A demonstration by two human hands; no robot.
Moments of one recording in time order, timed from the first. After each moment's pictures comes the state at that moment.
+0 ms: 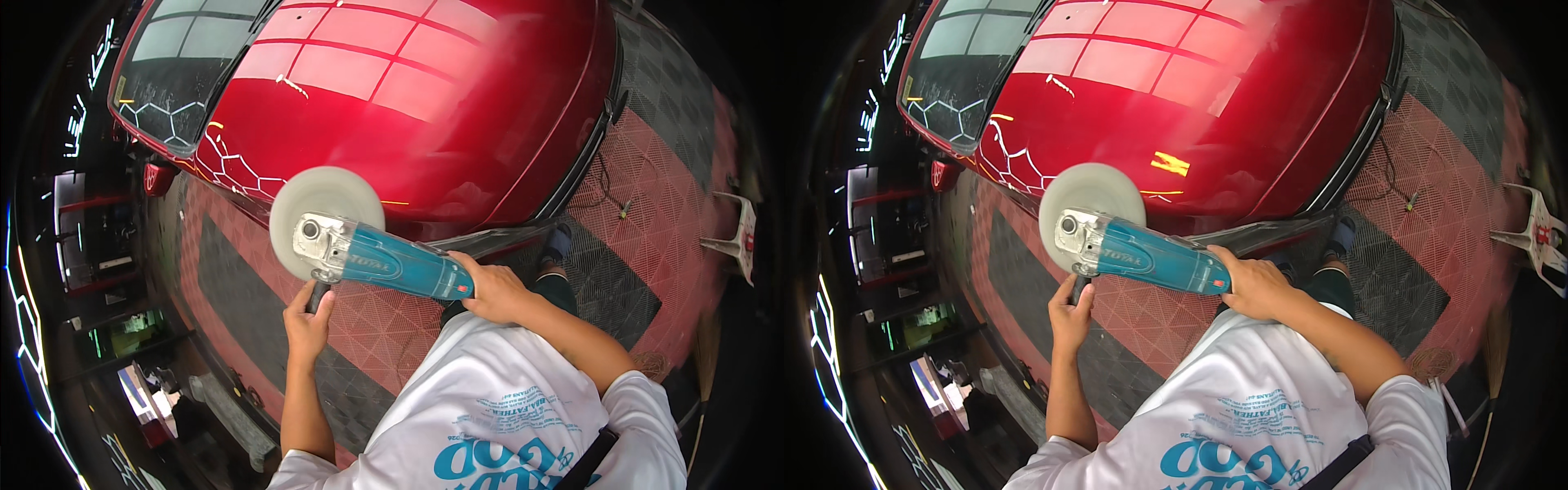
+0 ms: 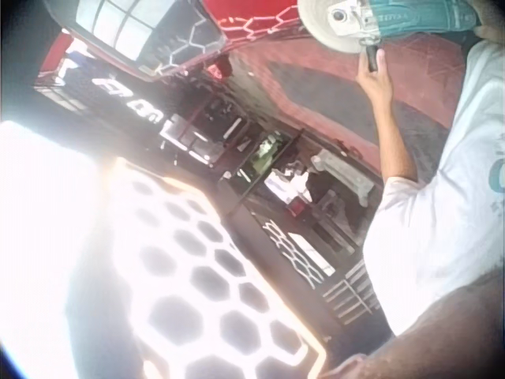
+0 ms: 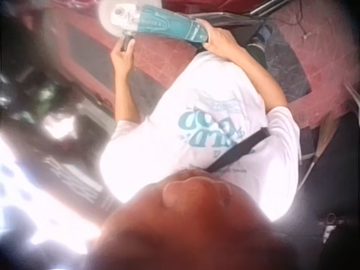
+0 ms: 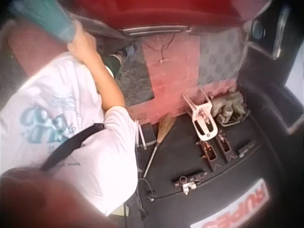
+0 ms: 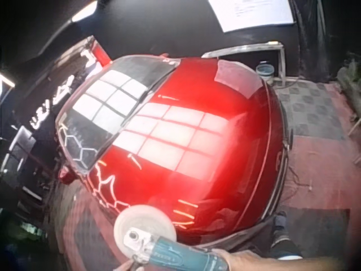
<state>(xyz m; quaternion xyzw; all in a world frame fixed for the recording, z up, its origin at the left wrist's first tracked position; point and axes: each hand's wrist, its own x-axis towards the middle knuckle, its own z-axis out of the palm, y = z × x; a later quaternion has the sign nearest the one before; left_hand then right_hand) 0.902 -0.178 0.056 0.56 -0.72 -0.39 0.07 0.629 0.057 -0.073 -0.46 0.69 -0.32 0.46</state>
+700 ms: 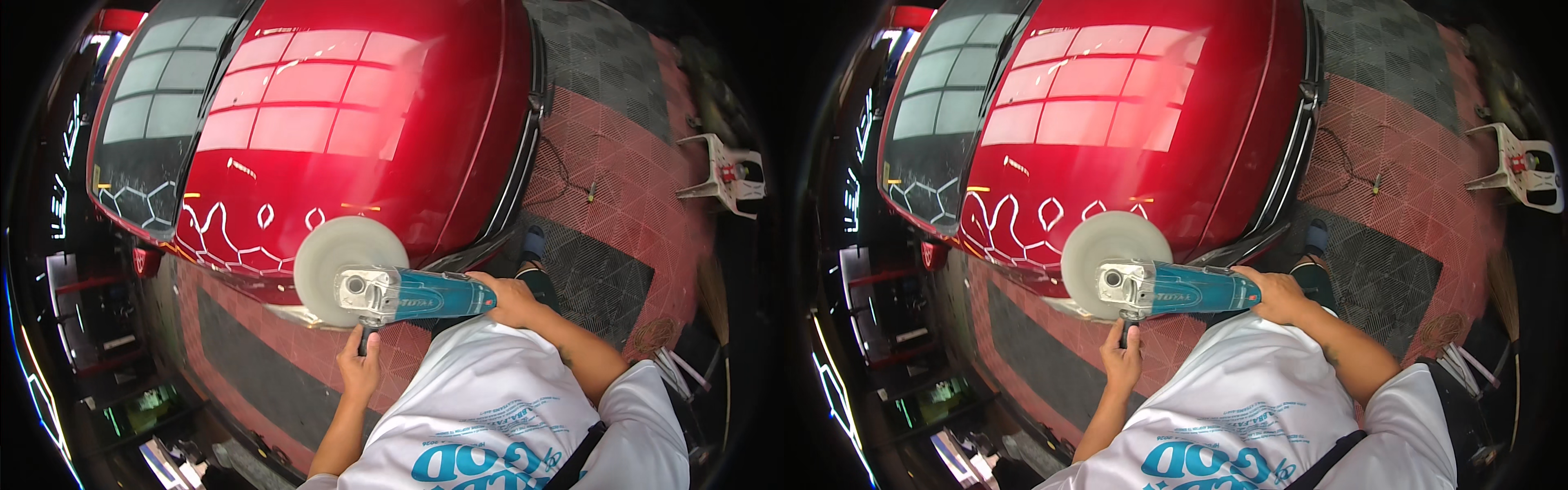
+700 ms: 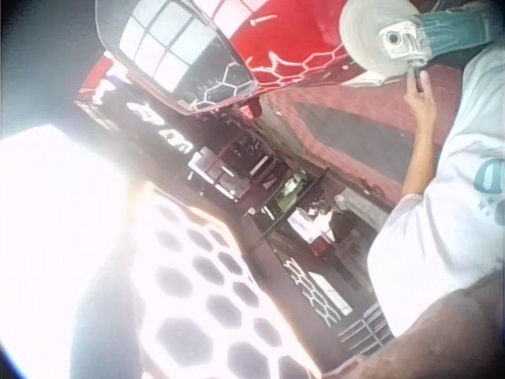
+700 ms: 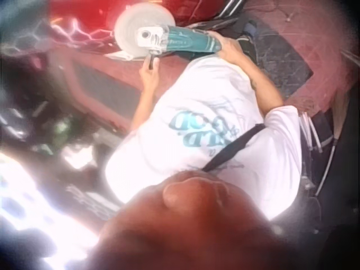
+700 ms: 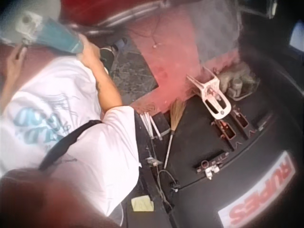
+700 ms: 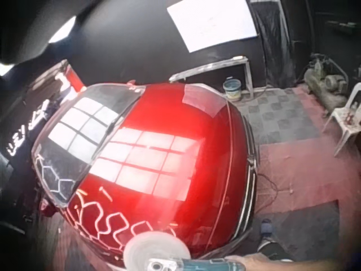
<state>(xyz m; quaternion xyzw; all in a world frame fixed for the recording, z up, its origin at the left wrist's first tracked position) 0.849 -0.083 -0.021 0.49 -0.77 -0.42 0.05 0.586 0.165 -0.147 -0.38 0.77 -0.34 0.40</state>
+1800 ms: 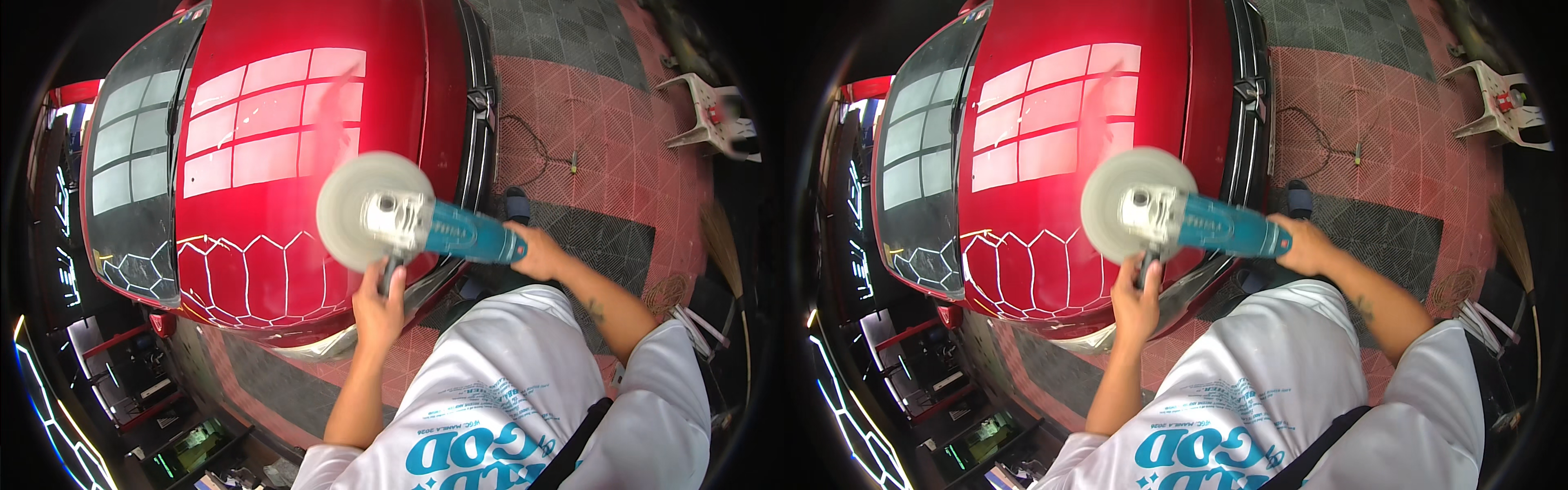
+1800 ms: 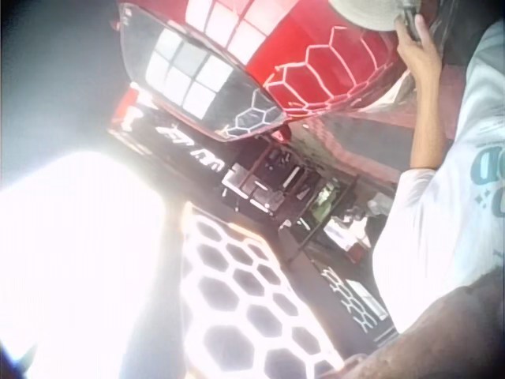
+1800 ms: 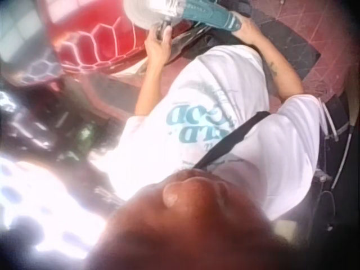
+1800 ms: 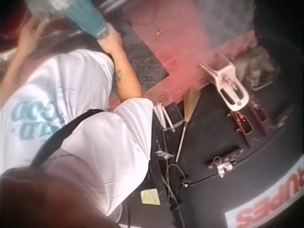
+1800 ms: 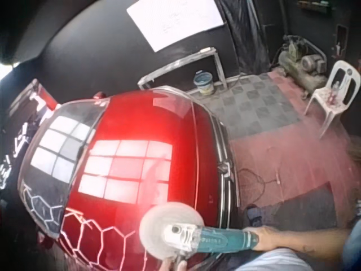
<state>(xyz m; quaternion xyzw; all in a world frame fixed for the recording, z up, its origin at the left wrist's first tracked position) 0.591 -0.051 -0.011 0.32 -0.87 -0.38 0.00 0.433 0.247 -0.162 -0.25 0.81 -0.41 0.34</state>
